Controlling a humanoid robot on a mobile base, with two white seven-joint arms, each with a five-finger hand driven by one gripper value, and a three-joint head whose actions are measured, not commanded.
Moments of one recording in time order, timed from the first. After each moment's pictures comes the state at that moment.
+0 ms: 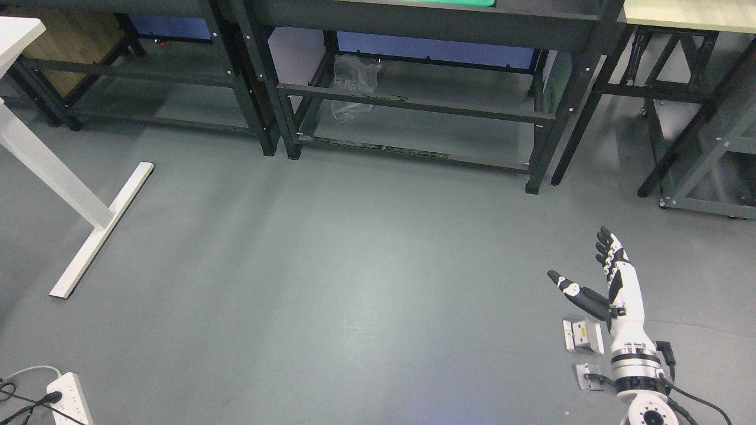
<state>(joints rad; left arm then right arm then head) 0.00 0.00 0.04 0.00 0.00 -0.11 -0.08 0.15 0.00 -0.07 -1.52 0.16 -0.14 0.01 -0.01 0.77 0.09</state>
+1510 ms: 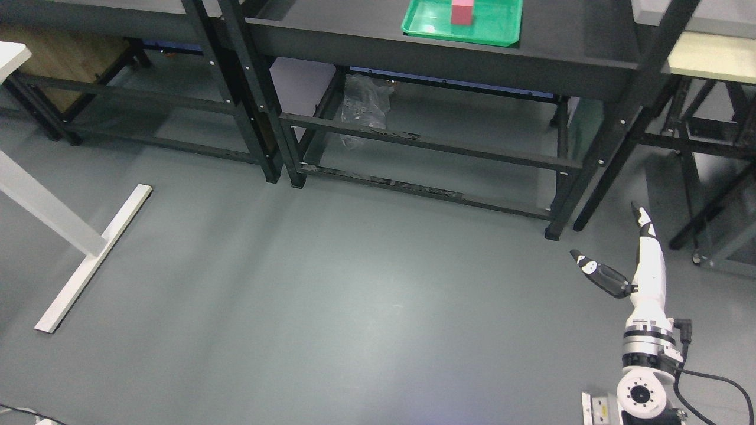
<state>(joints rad) 0.00 0.00 0.04 0.00 0.00 -0.11 -0.08 0.09 -0.06 0.02 -1.59 0.52 -0.01 -0.26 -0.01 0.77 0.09</state>
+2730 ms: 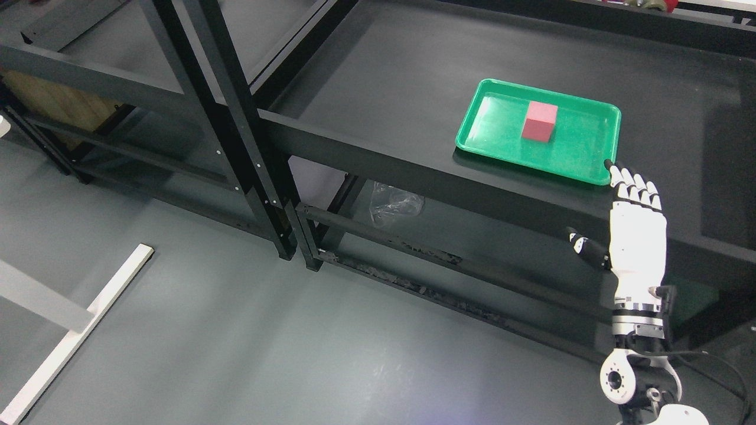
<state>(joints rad) 0.00 0.00 0.04 0.00 0.00 -0.11 -0.08 0.05 -0.06 0.06 -1.65 1.12 -0.02 -0.32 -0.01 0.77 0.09</state>
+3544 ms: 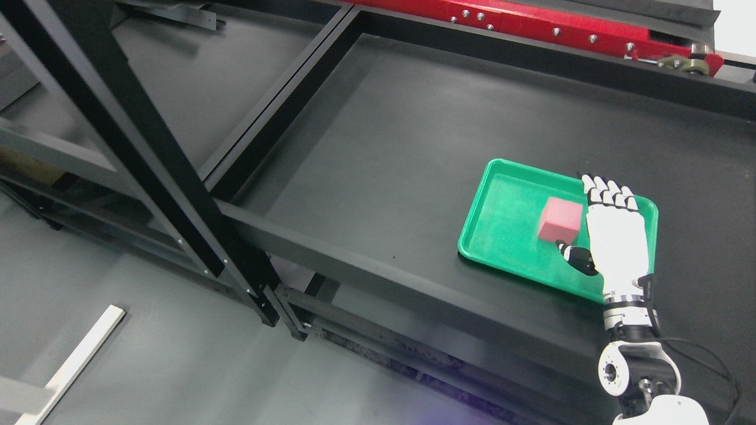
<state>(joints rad) 0.00 0.00 0.04 0.00 0.00 -0.11 -0.08 0.01 -0.07 0.07 -1.62 1.21 -0.02 -0.11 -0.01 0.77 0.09</state>
